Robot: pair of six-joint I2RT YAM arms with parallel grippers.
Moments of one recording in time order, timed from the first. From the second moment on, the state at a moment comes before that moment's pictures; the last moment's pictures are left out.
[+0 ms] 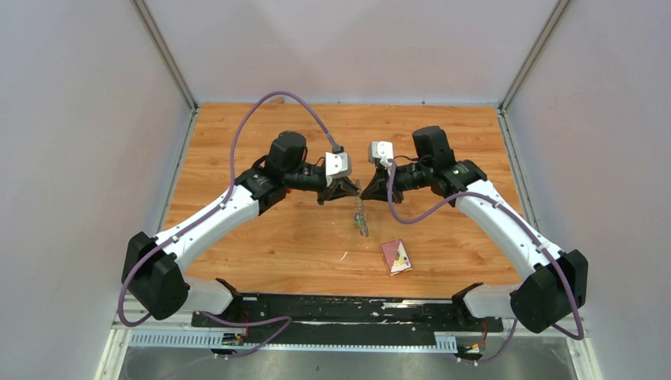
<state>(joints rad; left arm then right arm) -0.67 1.35 1.11 -0.18 0.80 0.42 0.48 1.31 1.18 -0.56 -0.95 -0.64</state>
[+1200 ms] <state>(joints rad) -0.66 1.43 1.09 -0.13 0.86 0.36 0.49 1.31 1.11 -0.52 -0.87 -0.57</state>
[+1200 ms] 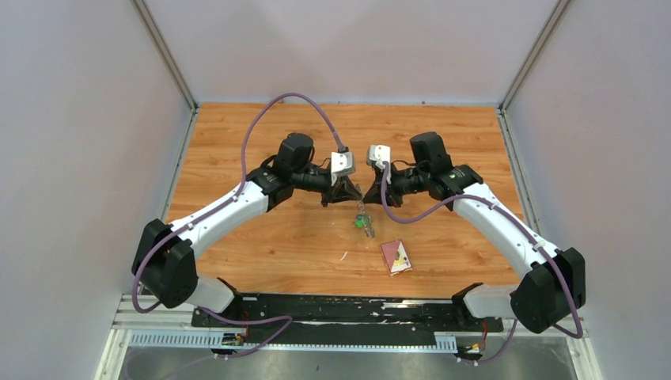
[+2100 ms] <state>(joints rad) -0.66 1.47 1.13 -0.16 0.85 0.31 0.51 1.31 1.11 -0.50 -0.79 -0.58</state>
